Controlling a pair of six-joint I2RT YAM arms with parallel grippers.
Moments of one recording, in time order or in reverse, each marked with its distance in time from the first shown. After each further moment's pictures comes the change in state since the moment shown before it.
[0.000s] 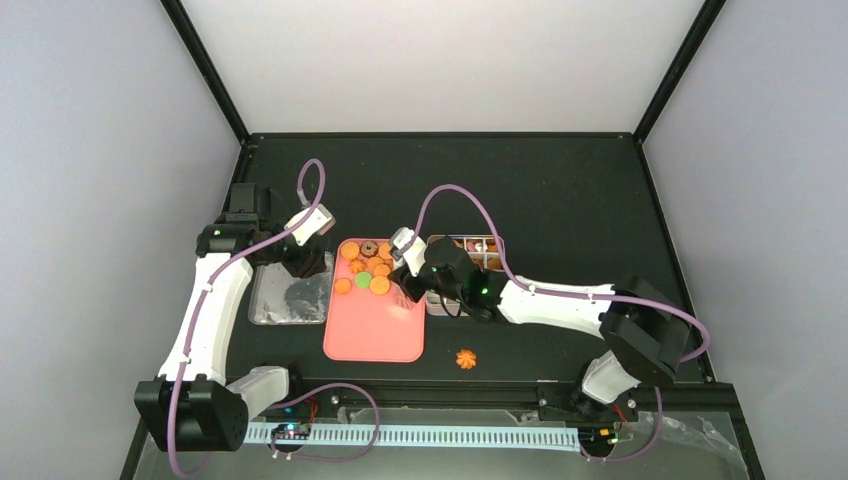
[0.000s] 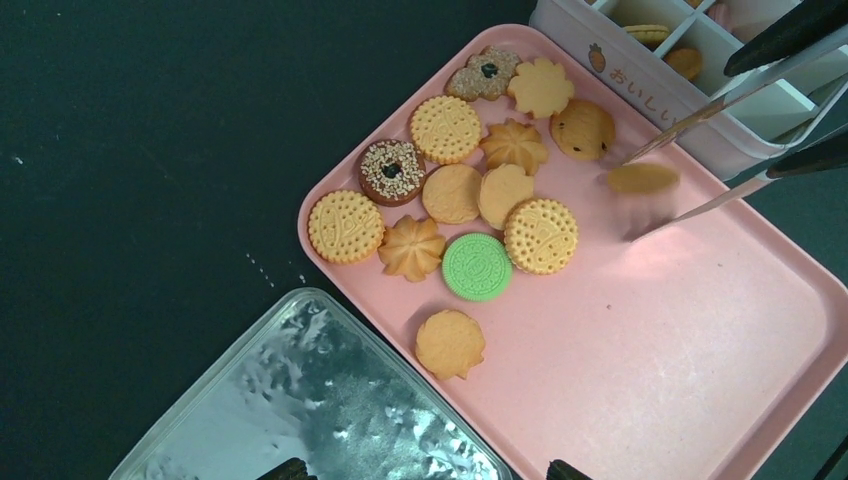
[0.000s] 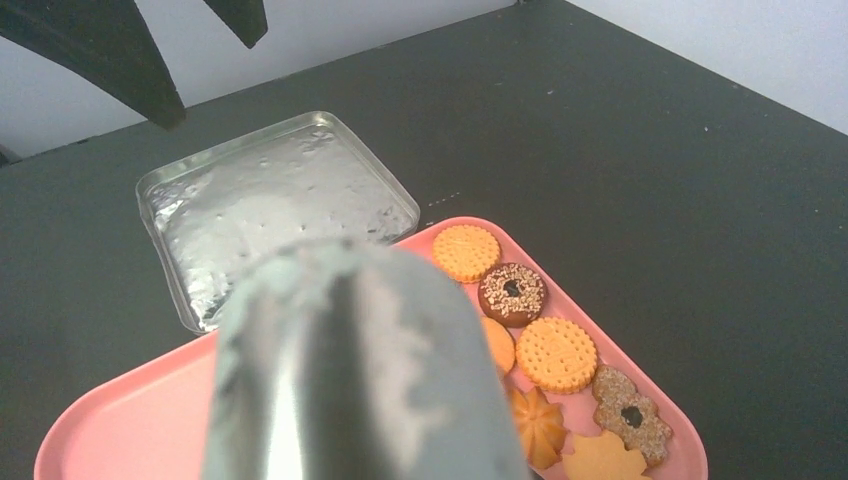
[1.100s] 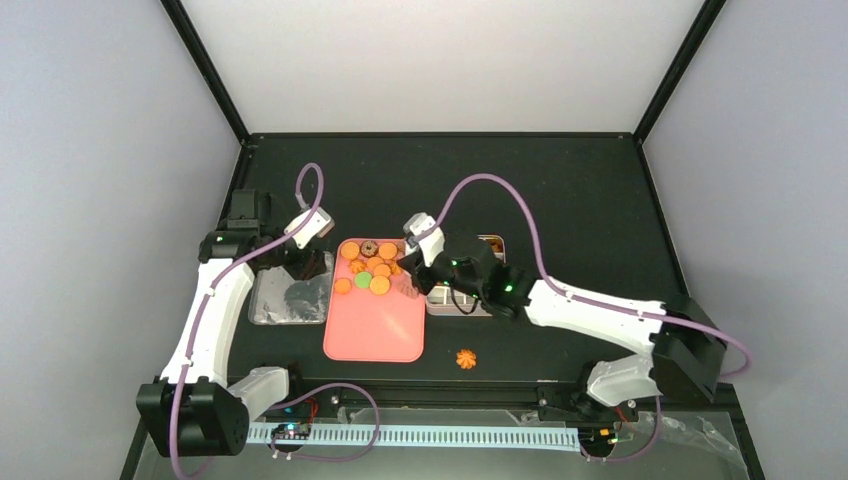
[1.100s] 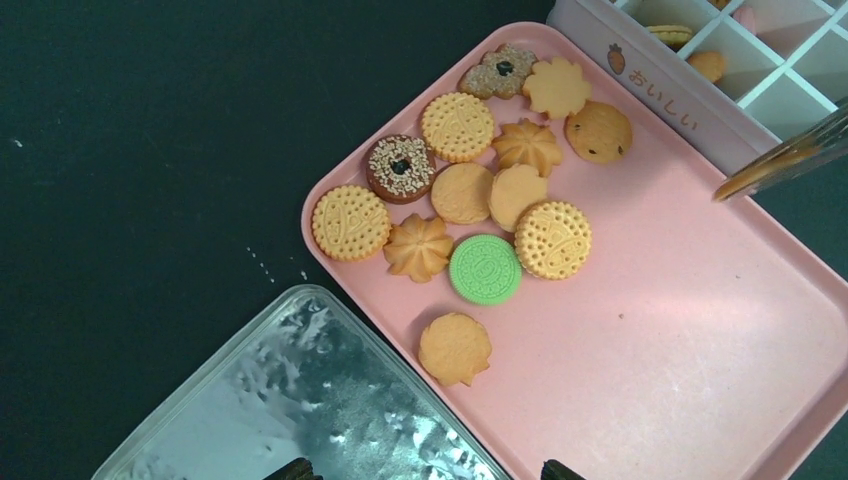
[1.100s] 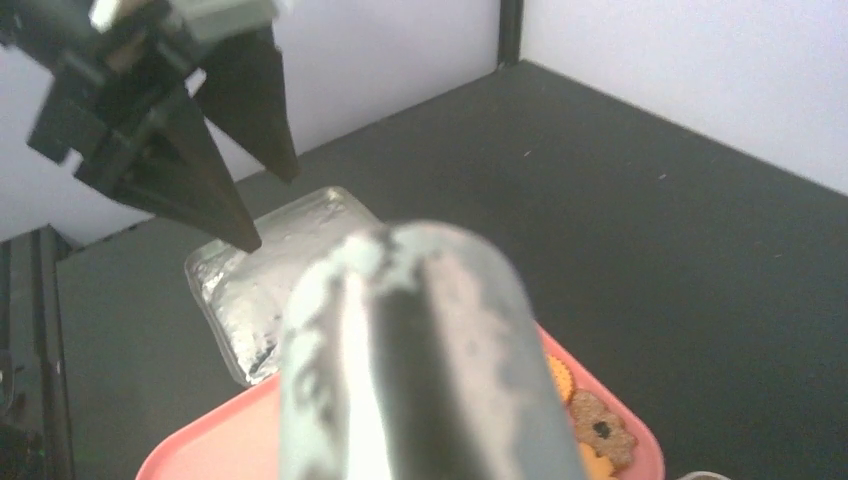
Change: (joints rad) left arm 0.007 -0.023 -0.064 0.060 -0.001 -0.032; right arm -0.003 -0.159 0.029 -0.118 0.008 0.074
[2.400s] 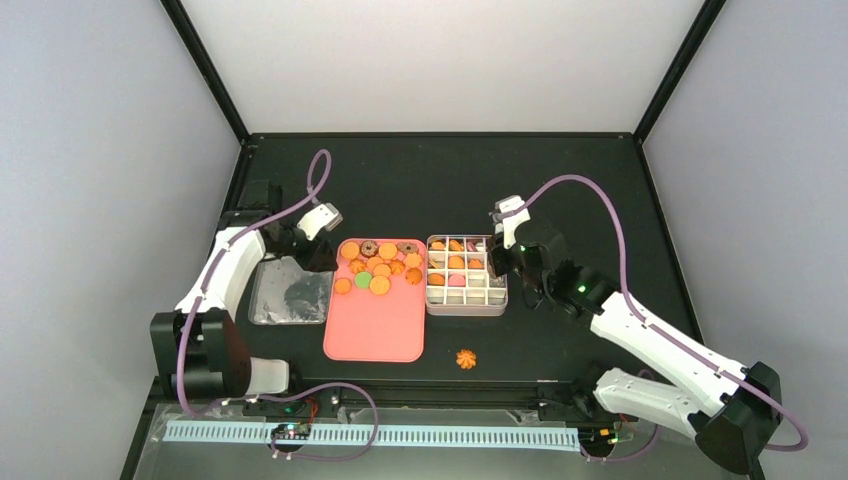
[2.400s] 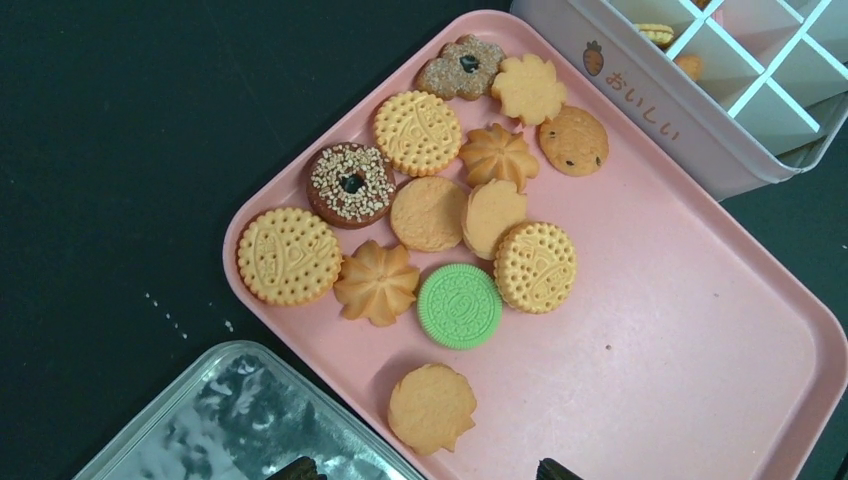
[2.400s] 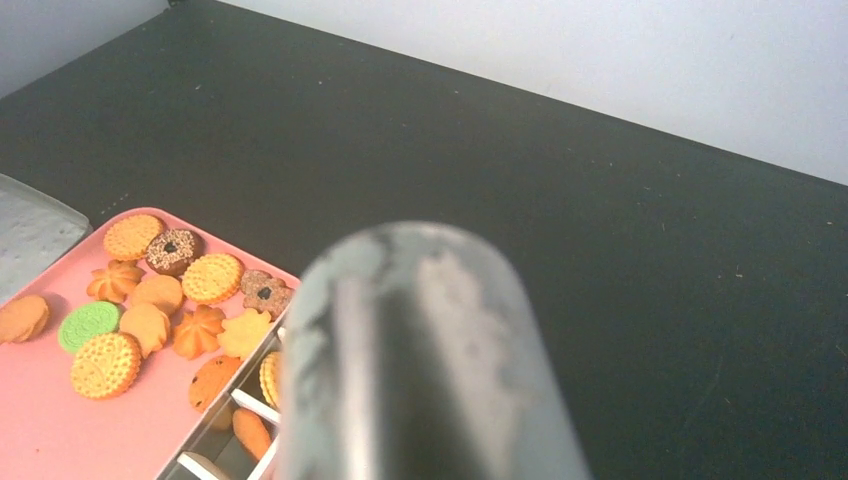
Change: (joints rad) left arm 0.026 0.255 0.008 0.080 0.140 0.054; right arm -0.280 -0.399 -0.099 -0.436 0.230 0.019
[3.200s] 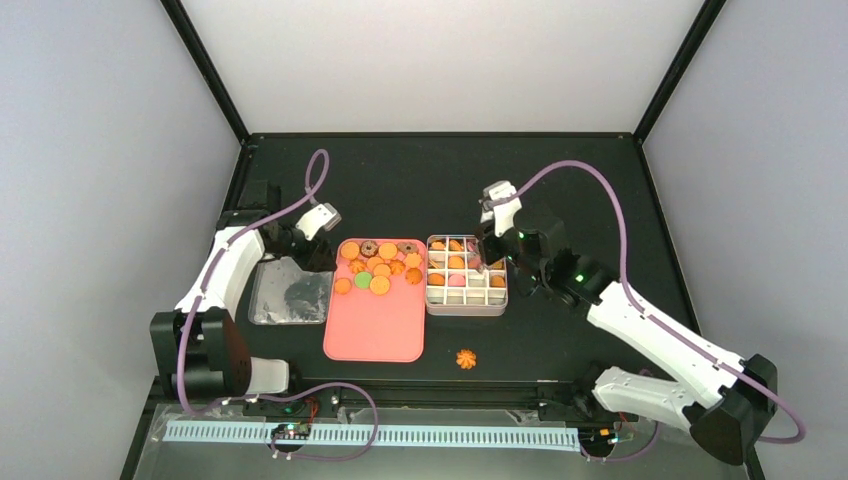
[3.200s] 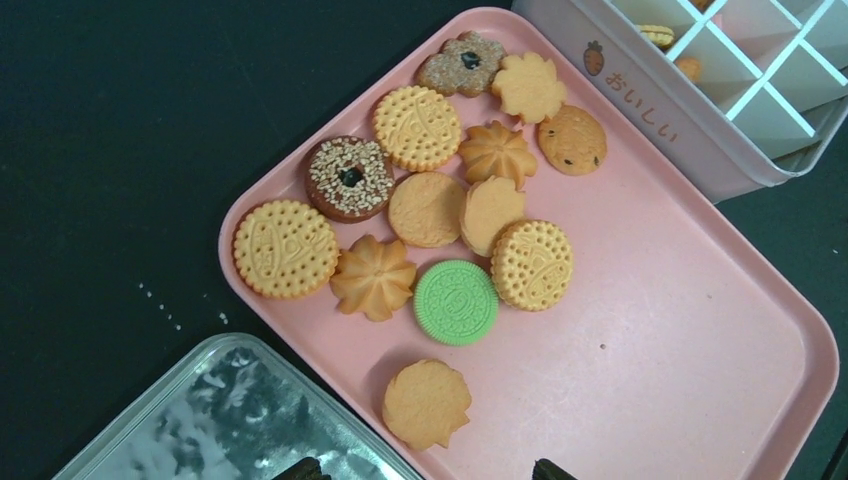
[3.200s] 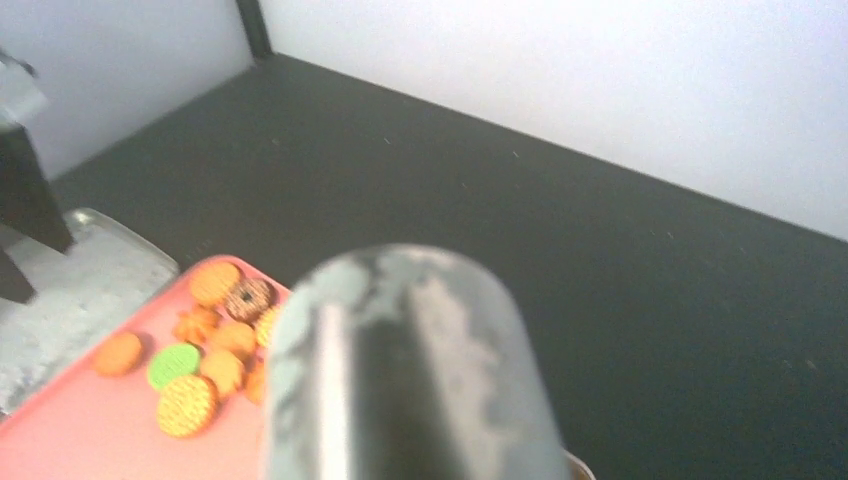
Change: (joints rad) left arm 0.004 0.008 0.002 -0.008 0.012 -0.011; right arm -0.001 0.032 0.072 0.023 -0.089 -0.029
